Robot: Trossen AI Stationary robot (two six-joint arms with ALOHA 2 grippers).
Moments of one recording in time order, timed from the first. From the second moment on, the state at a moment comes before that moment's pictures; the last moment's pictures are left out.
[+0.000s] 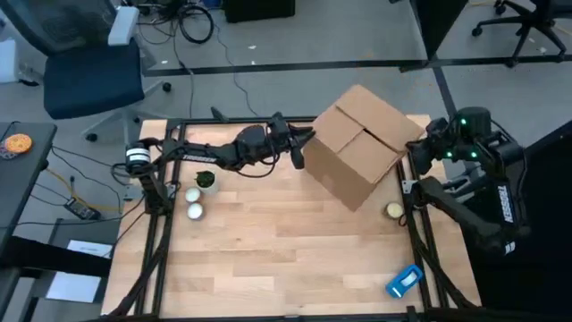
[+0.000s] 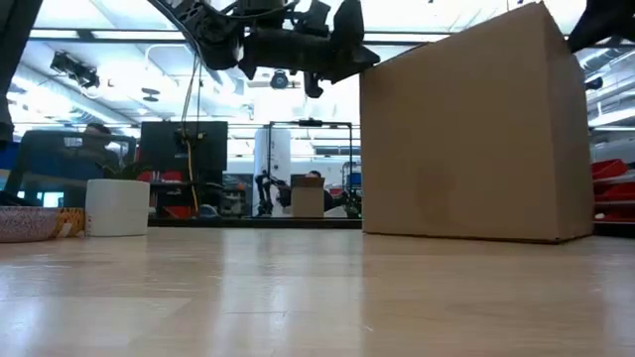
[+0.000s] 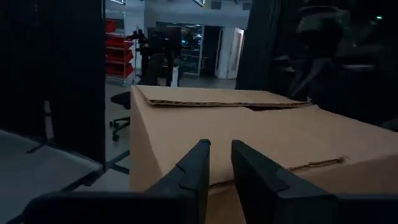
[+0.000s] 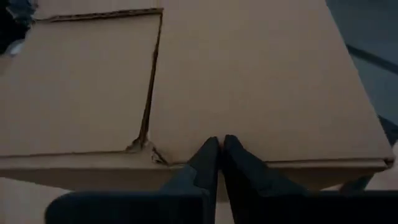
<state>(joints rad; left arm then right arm) 0.25 1.76 1.10 0.76 -0.14 -0.12 -1.17 0.52 1.14 -1.39 -0.37 -0.19</state>
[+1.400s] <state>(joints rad) 0.26 1.68 1.10 0.80 0.07 -0.14 -1.20 0.31 1.25 -1.45 -0.62 -0.05</state>
